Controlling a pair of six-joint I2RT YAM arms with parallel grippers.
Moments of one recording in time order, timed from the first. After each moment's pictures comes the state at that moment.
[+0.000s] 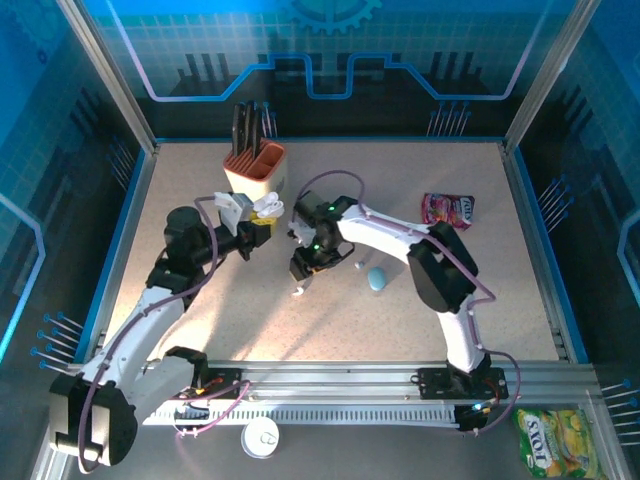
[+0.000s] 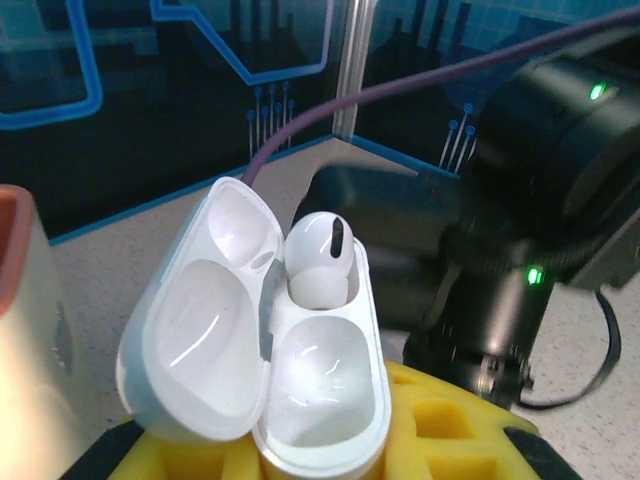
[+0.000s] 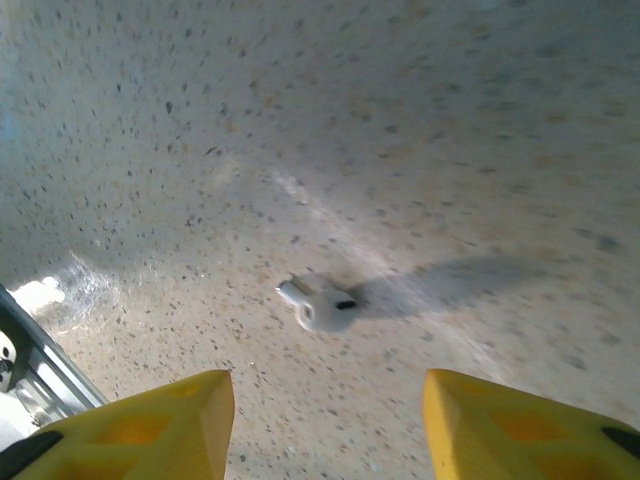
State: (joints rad) left arm -0.17 0.95 0.63 0.14 0.66 0.02; right arm 0.80 2.09 1.65 -0.94 -0.38 0.23
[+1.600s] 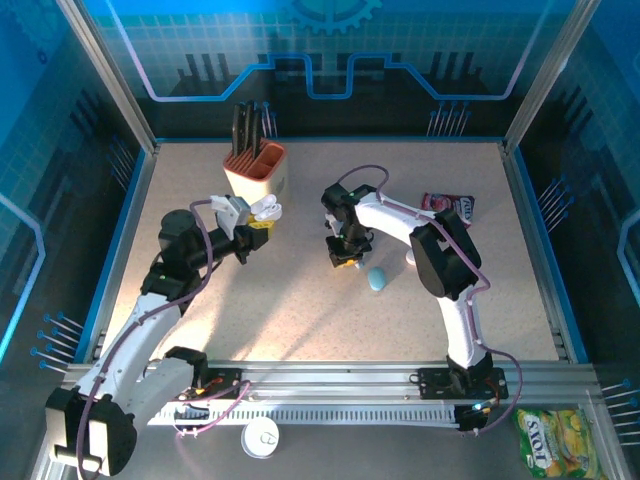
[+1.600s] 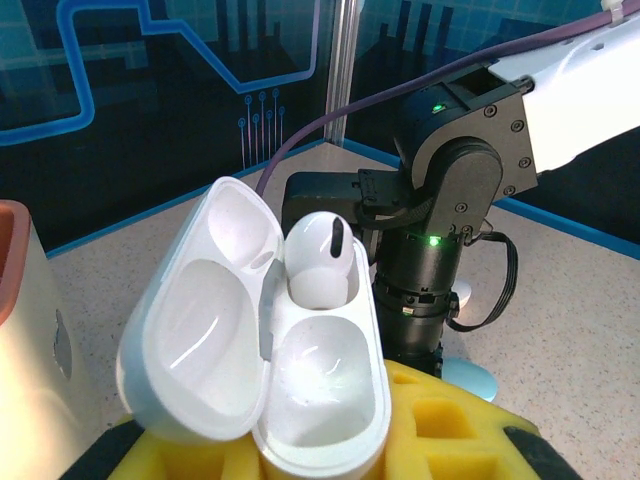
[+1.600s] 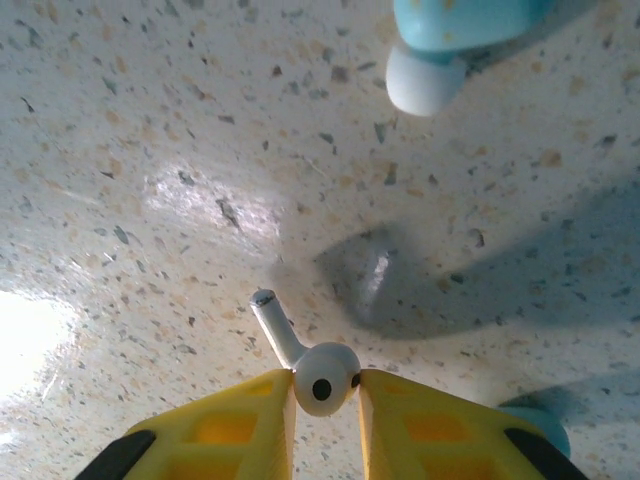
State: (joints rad) left arm -0.16 0.90 0.63 0.10 0.69 0.04; right arm 0.62 2.13 1.62 -1.03 -0.19 0.30
